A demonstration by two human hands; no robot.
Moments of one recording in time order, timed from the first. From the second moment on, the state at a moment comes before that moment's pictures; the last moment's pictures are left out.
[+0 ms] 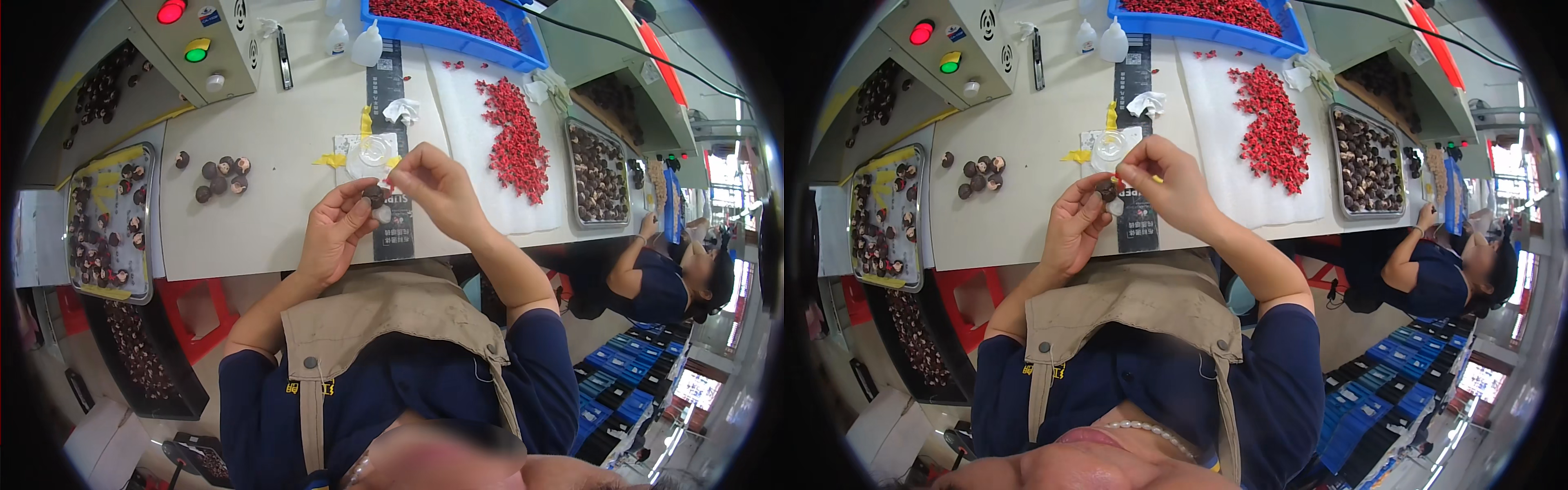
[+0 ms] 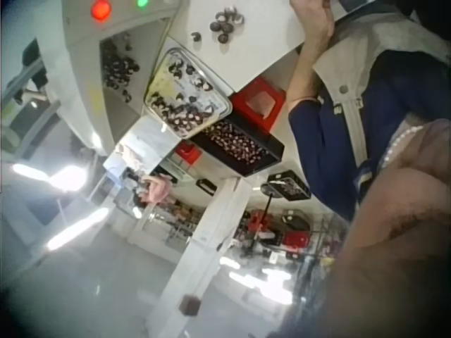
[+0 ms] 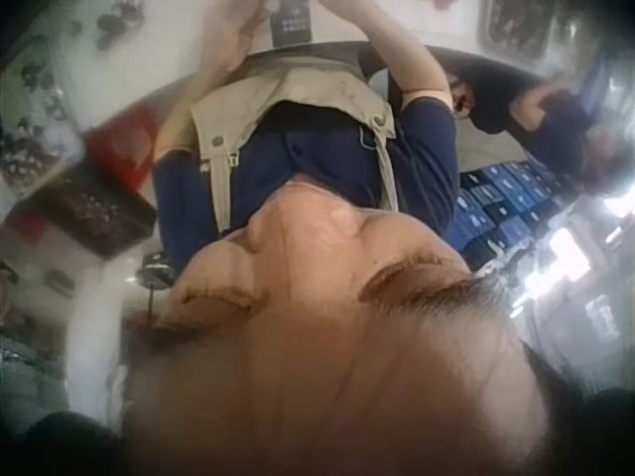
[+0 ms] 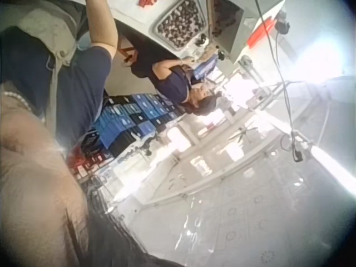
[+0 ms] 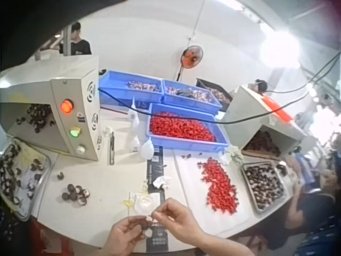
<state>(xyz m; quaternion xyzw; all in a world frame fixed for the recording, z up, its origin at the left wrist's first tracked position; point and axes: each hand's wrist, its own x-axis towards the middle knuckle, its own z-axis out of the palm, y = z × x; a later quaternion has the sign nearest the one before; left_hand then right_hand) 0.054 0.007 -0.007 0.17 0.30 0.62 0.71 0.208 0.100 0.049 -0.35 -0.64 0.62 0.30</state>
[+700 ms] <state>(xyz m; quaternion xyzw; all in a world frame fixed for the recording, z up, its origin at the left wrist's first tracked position) 0.067 0.000 0.003 0.19 0.32 0.63 0.68 0.224 0.081 0.065 -0.38 -0.74 0.48 0.26</state>
